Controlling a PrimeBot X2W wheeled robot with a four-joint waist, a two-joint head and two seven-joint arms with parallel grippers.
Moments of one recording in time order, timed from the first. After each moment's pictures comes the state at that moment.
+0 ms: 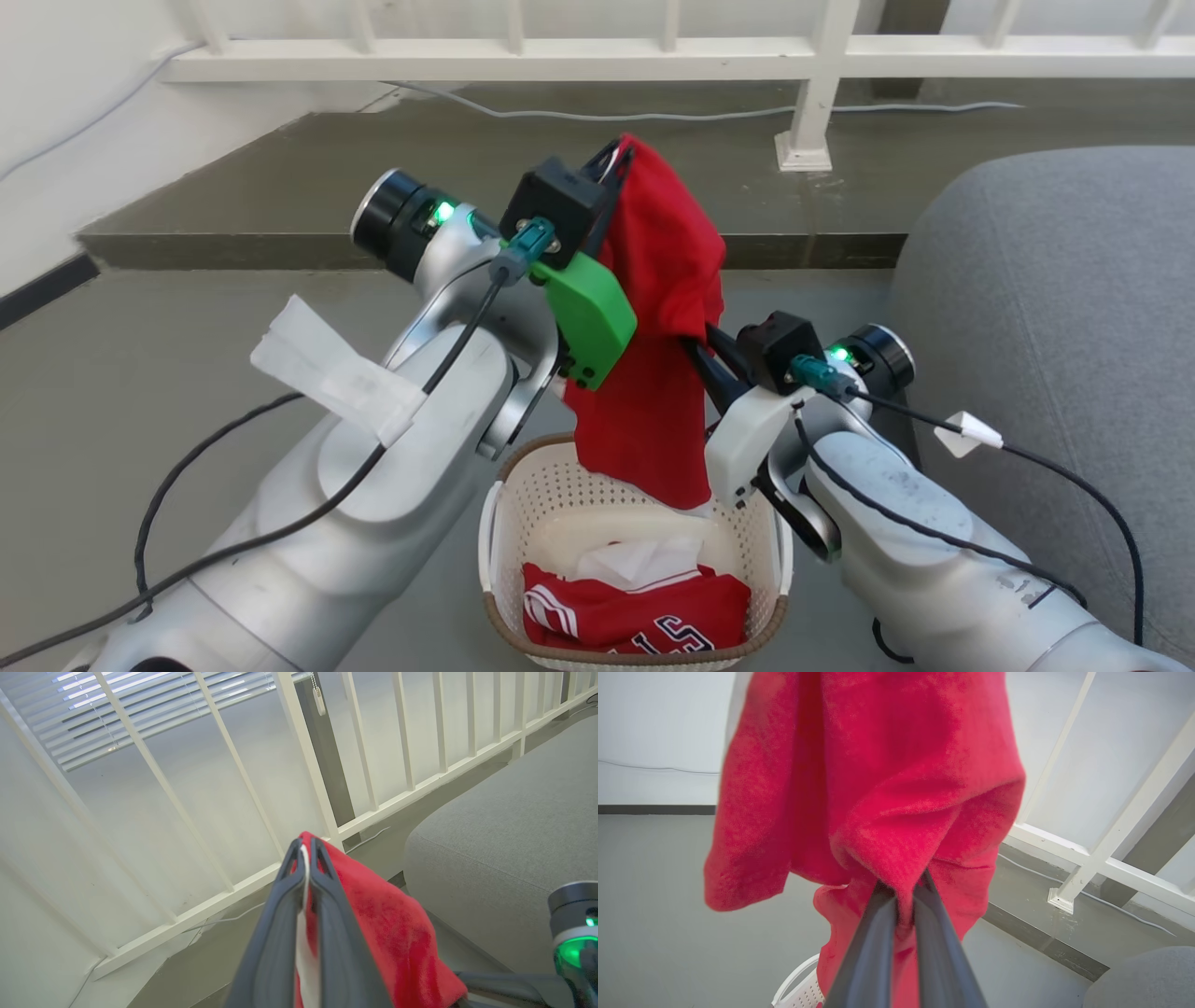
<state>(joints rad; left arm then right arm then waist) -0.82 0.06 -0.86 0.36 -0.41 0.10 0.01 -0.55 -0.06 0.79 0.68 0.31 -0.03 -0.25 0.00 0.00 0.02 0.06</state>
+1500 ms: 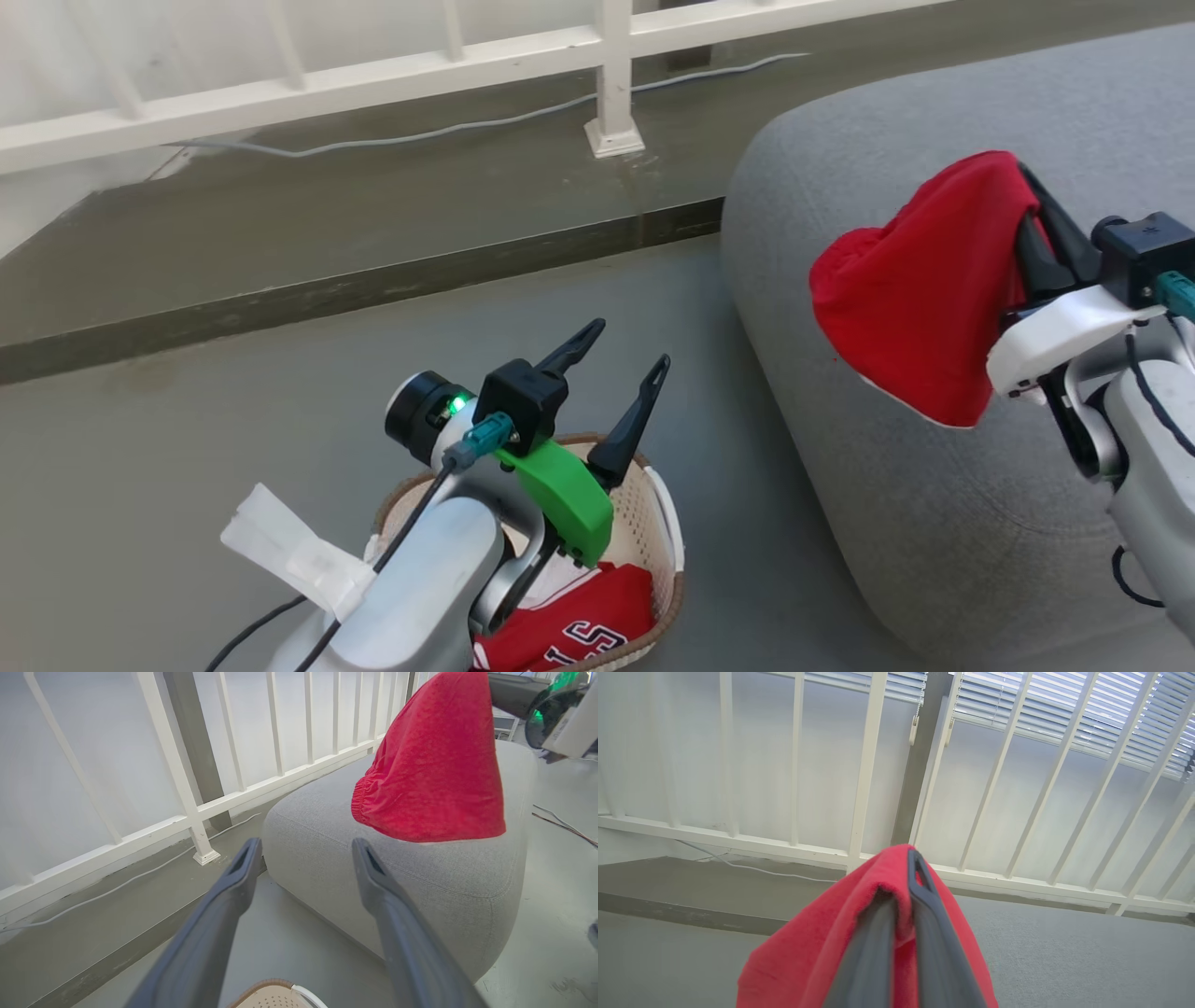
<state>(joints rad) -0.52 0.09 -0.88 0.34 -0.54 0.00 -0.19 -0.43 -0.43 0.43 0.37 0.33 -0.08 -0.25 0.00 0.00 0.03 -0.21</state>
